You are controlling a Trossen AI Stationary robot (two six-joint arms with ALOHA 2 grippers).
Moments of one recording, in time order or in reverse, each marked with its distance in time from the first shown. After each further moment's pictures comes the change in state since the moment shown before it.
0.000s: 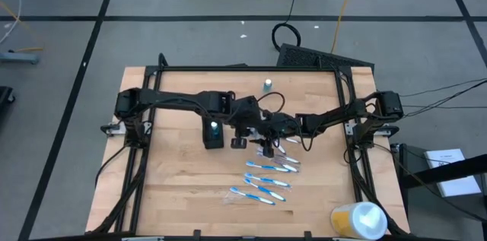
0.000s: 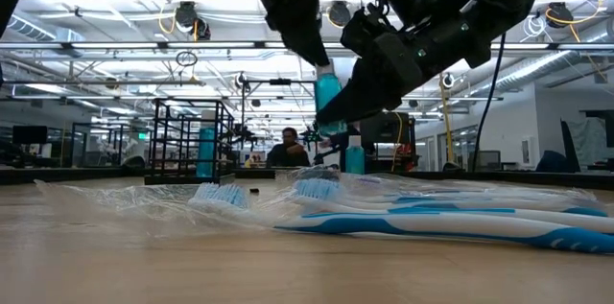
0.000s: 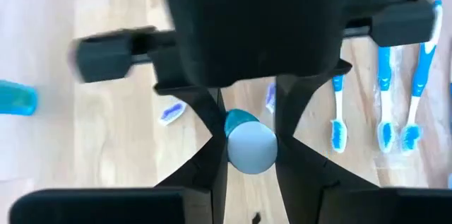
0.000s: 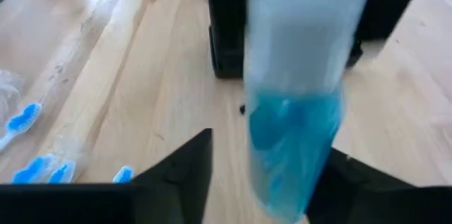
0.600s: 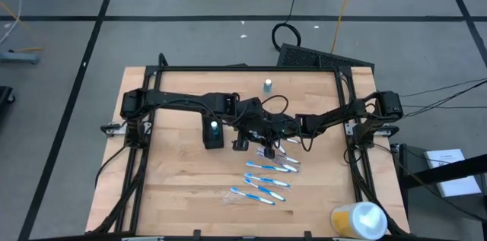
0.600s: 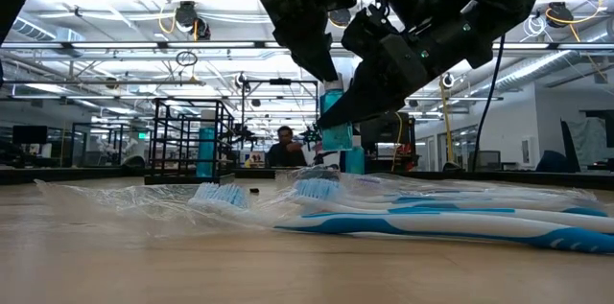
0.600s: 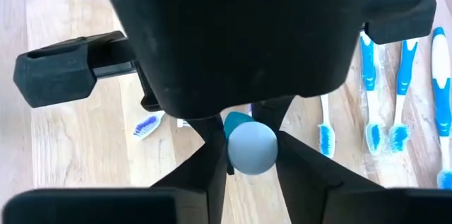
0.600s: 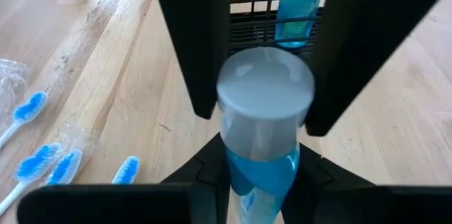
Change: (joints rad) left arm 0.008 0.066 0.000 0.038 0.103 0.030; right arm 0.000 0.001 -0.002 0.005 -0.005 -0.023
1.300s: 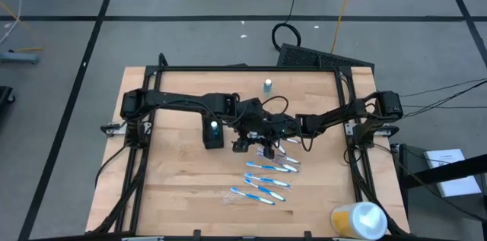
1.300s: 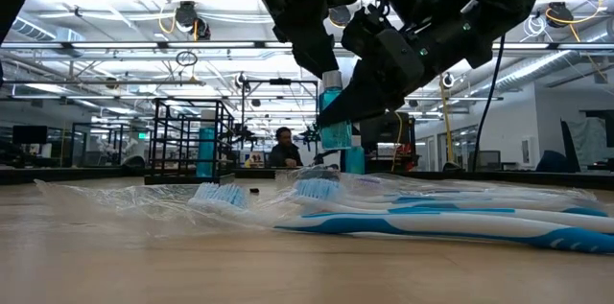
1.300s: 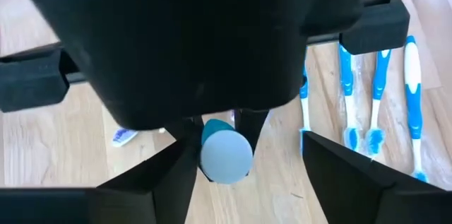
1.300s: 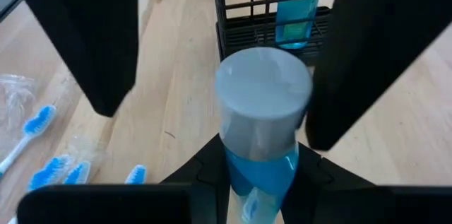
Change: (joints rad) left arm -0.007 0.000 0.000 0.004 0.057 -0.011; right arm -0.009 0.000 0.000 0.010 0.002 0.056
